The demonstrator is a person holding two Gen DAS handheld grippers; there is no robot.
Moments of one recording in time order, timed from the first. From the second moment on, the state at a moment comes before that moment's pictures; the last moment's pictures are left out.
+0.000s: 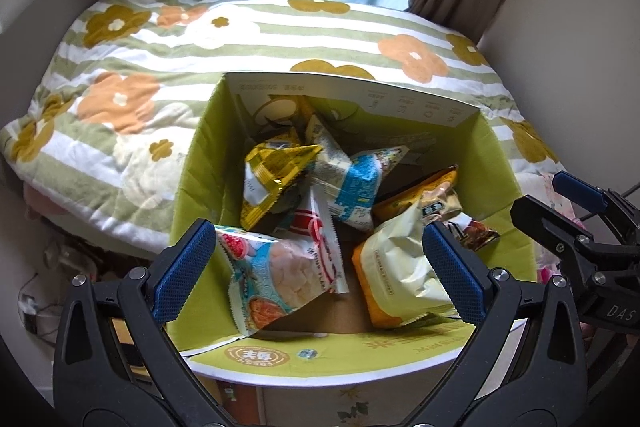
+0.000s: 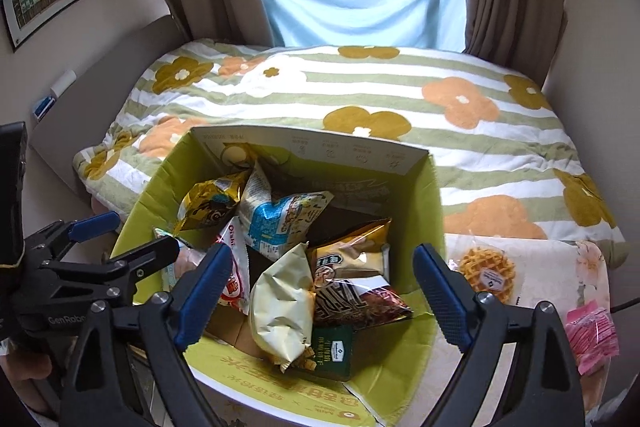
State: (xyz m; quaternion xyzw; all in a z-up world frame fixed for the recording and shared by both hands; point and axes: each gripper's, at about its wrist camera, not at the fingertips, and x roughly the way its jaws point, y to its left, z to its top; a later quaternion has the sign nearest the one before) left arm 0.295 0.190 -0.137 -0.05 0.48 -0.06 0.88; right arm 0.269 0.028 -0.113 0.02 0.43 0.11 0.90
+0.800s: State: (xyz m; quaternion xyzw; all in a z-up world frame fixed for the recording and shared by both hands) left arm 0.203 -0.029 -0.118 -0.01 0.46 -0.14 0.88; right arm 0.134 -0.184 -0.094 0.07 0.42 0.03 0.90
